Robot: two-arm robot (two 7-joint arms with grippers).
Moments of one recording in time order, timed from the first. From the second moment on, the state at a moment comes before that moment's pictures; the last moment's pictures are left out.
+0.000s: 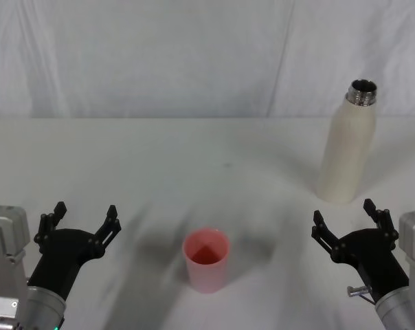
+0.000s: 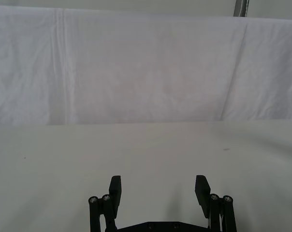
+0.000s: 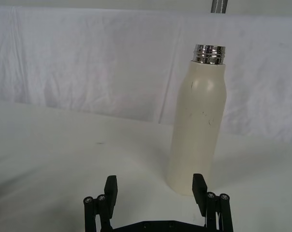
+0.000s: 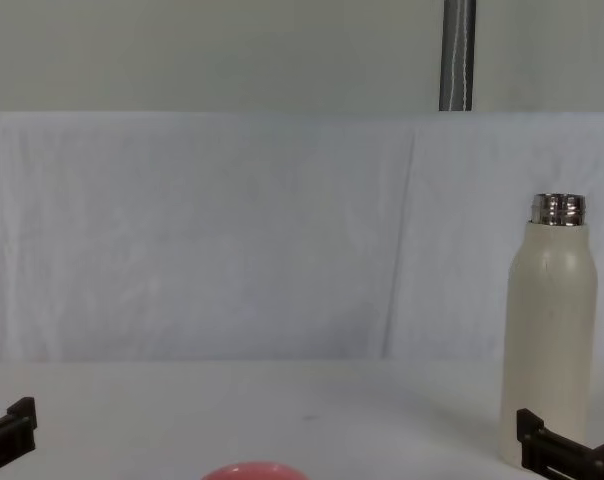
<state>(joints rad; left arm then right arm) 0.27 0.24 0.04 -1.85 -0.25 -0.02 -0.02 -0.17 0.19 -0.26 -1.77 0.07 -0.06 -0.03</state>
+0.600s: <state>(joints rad) 0.27 0.24 0.04 -1.85 -0.25 -0.02 -0.02 -0.17 0.19 -0.26 -1.77 0.07 -0.06 -0.03</state>
